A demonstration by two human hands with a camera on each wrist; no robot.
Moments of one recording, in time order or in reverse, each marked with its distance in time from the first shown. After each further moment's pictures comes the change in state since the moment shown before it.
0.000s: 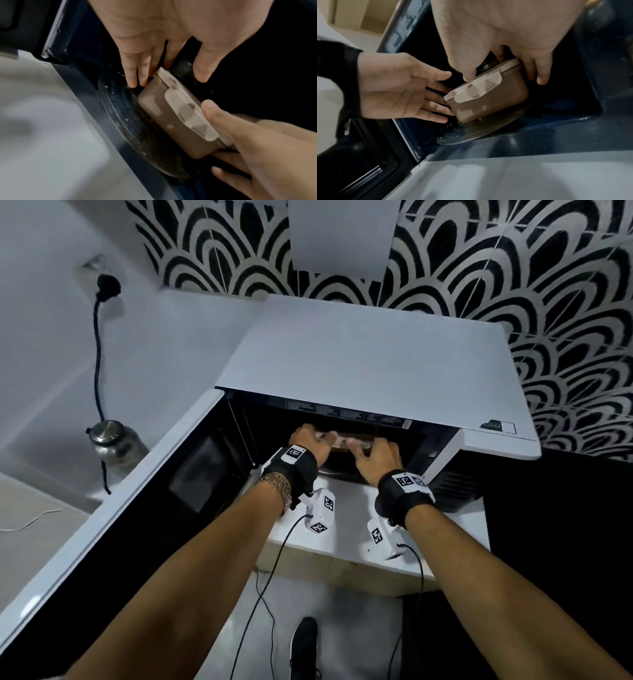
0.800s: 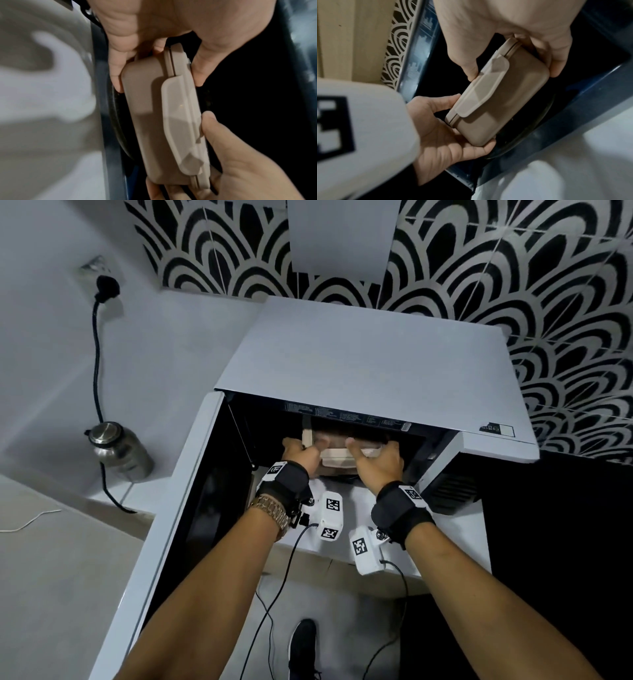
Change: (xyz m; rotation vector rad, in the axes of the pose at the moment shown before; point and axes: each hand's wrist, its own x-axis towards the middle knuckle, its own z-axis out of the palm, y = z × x) left_hand -0.008 -0.016 0.004 -0.533 -0.026 -0.262; right_hand -0.018 -0.007 0.001 0.419 0.152 0.172
